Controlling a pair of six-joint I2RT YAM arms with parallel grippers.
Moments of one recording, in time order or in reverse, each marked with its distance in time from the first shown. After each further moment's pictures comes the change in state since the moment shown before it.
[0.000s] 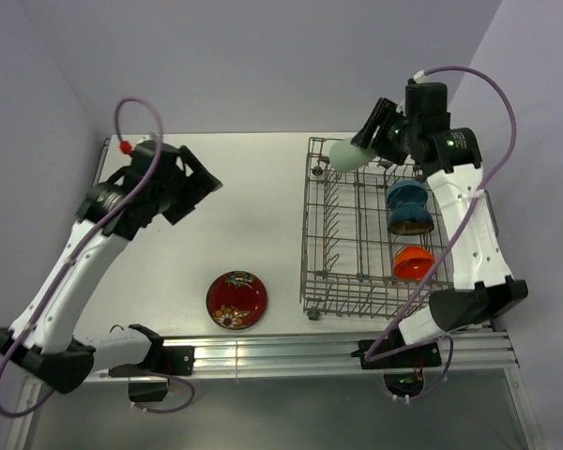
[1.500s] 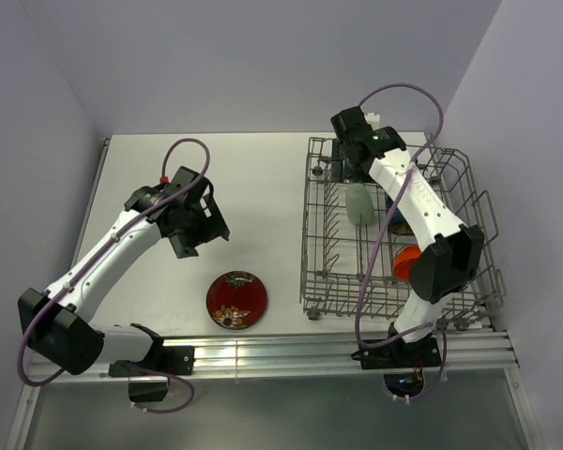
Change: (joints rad) left arm 0.000 0.155 -0.273 -0.087 0.143 0.124; right arm 0.211 0.266 -0.103 -0.160 0.620 -0.167
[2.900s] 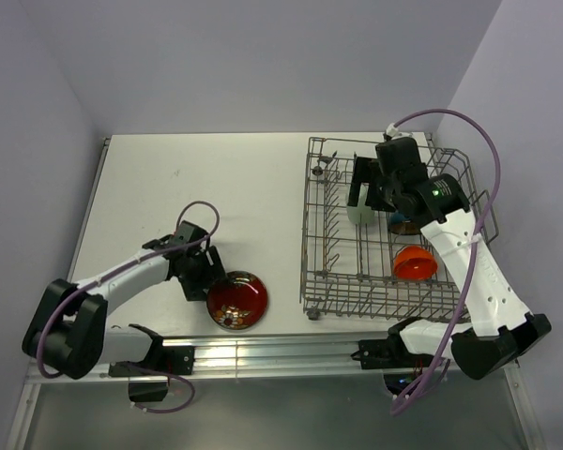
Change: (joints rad) left arm 0.053 0.012 -0.621 0.494 0.228 0.062; right arm 0.008 -0.507 -0.286 0.042 -0.225 0.010
